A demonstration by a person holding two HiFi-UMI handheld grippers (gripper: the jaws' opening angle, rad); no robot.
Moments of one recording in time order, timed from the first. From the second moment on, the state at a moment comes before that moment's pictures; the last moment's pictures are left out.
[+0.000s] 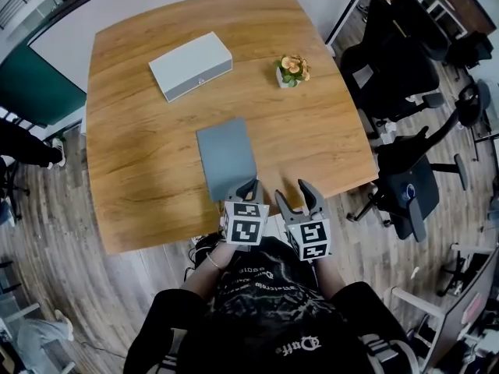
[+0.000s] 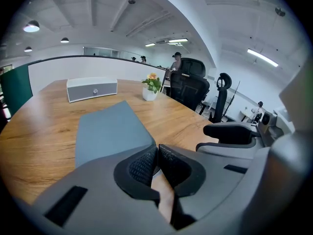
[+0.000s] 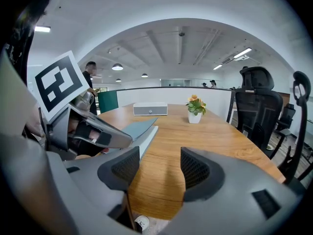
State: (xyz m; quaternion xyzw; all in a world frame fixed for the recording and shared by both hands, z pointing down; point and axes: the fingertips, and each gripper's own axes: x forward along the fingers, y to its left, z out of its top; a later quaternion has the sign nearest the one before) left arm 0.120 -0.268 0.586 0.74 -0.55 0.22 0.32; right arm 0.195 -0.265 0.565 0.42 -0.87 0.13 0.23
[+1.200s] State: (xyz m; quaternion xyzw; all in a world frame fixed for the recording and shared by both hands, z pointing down) left arm 0.154 -0.256 0.590 0.82 -0.40 0.16 0.38; right arm 0.188 -0.280 0.536 0.42 -0.88 0.13 0.18
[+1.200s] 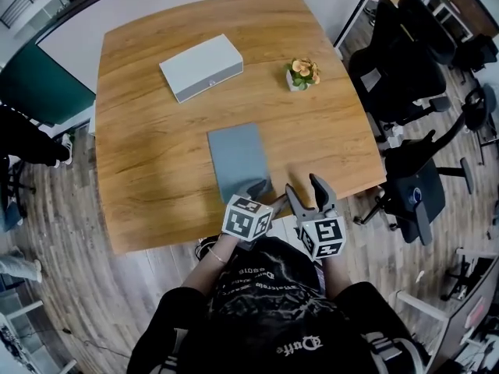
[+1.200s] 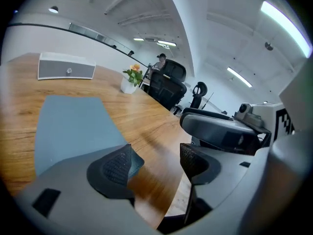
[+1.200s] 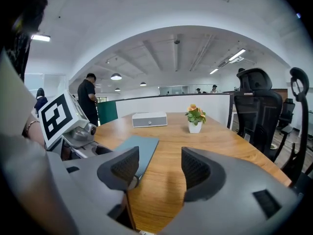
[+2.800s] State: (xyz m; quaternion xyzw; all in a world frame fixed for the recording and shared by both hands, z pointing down) left arm -0.115 -0.162 0.473 0.76 -0.63 0.02 0.18; right arm 0.028 -0.216 0.467 0.37 -0.92 0.02 0.14
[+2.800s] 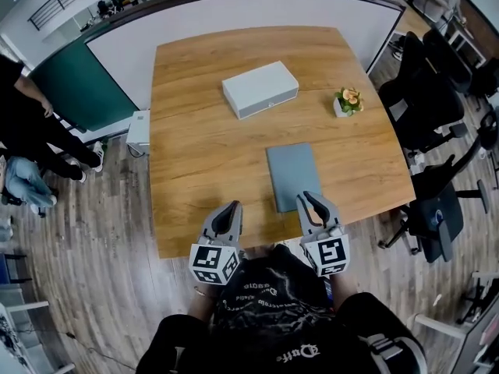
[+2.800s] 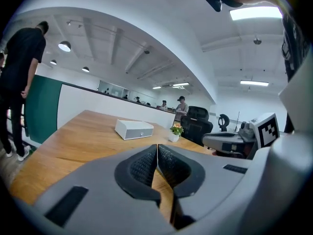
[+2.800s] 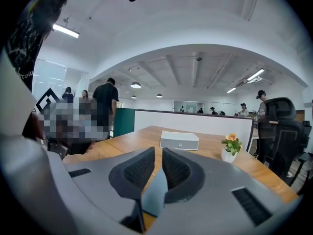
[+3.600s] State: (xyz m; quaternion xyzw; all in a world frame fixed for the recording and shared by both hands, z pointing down) left arm -0.101 -0.182 0.475 0.76 -0.62 0.01 0.19; right arm 0.027 -0.230 0.470 0.34 -0.93 0.03 0.15
